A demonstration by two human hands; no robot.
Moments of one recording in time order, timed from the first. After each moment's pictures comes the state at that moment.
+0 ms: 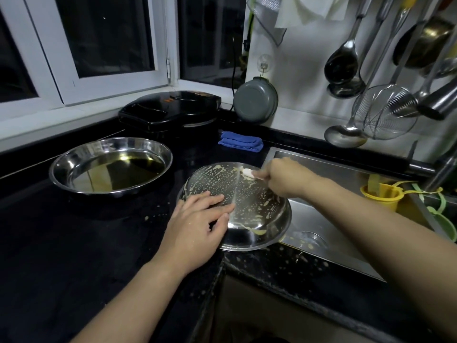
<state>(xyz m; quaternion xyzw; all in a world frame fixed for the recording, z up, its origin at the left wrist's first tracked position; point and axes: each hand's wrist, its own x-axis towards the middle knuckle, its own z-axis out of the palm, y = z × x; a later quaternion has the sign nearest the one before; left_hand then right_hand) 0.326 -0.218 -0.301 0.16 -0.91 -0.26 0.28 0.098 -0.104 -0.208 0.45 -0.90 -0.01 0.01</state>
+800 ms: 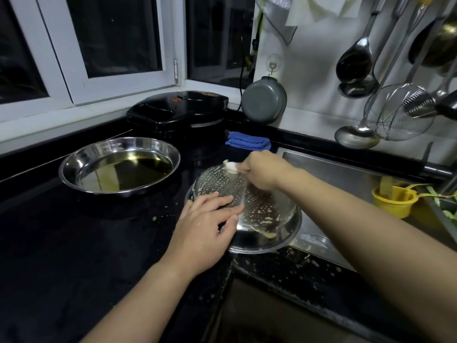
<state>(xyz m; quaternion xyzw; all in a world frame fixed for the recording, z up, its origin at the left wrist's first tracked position) 0.325 -0.220 -0.301 0.16 -0.91 -0.26 0.27 0.107 -0.172 -0.215 0.48 -0.88 -0.01 0.01</state>
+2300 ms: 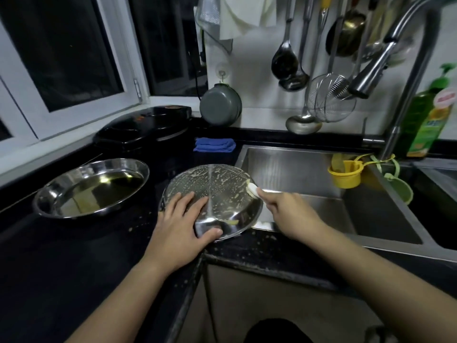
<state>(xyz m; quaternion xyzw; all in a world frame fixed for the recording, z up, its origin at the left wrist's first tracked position) 0.323 -0.214 -0.302 0.16 -0.96 -0.14 0.17 0.154 0.009 -0.270 0.36 -0.91 0.21 0.02</state>
